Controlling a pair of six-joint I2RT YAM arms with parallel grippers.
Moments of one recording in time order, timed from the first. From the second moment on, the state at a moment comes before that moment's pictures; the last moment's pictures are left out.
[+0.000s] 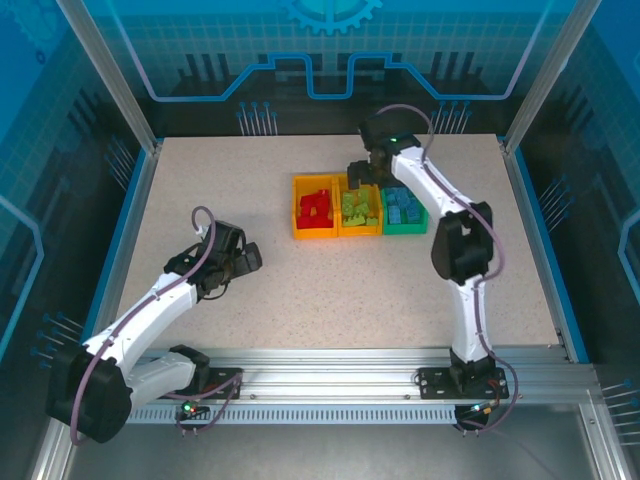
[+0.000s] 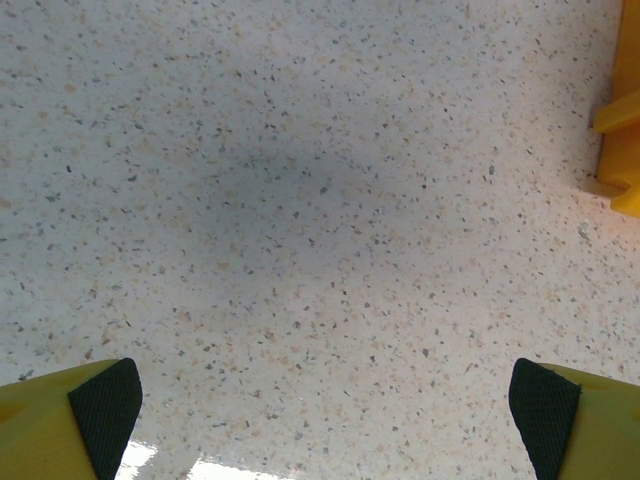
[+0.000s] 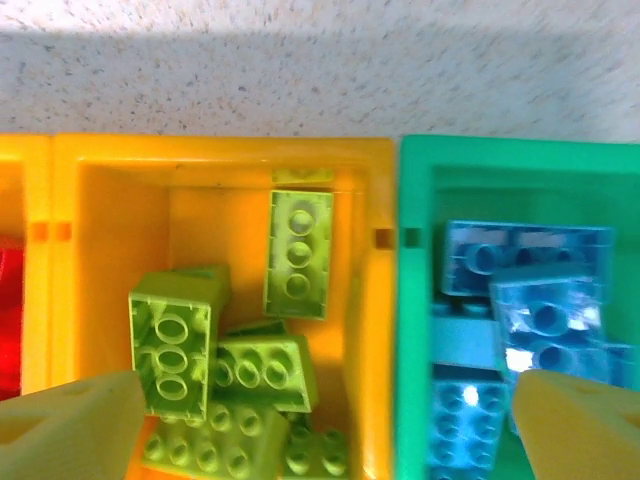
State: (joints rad) left arm -0.33 1.08 0.70 -0.63 -0.25 -0.68; right arm 0.38 2.11 1.99 -0.98 0.16 0.29
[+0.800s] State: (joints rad) left arm -0.21 1.30 0.51 0.04 -0.34 -0.18; right arm 0.12 1.32 0.54 0.34 0.06 -0.10
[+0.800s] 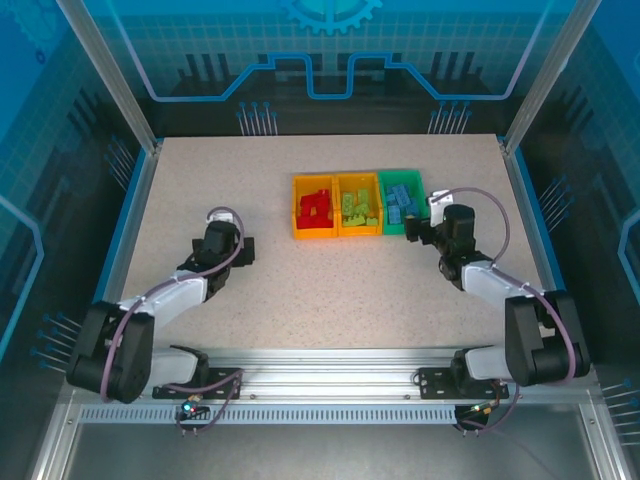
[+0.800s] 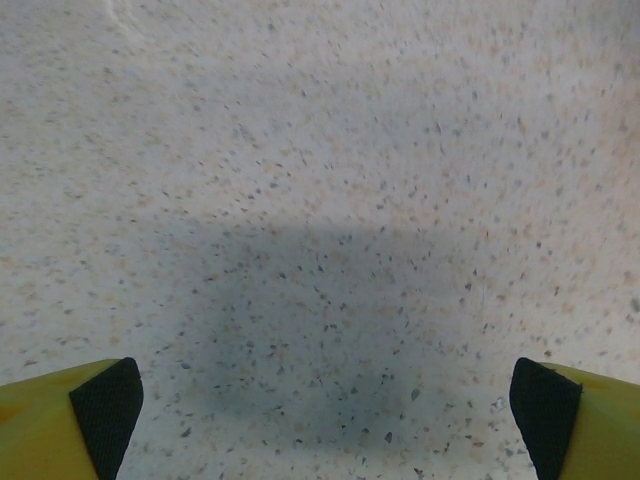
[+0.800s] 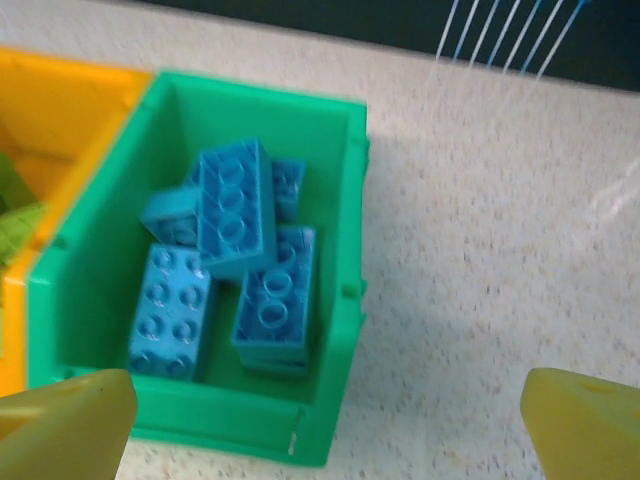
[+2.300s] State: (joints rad) left arm -0.02 1.55 0.36 0.81 -0.12 -0.11; right arm 0.08 1.50 0.41 0.66 0.00 -0.08
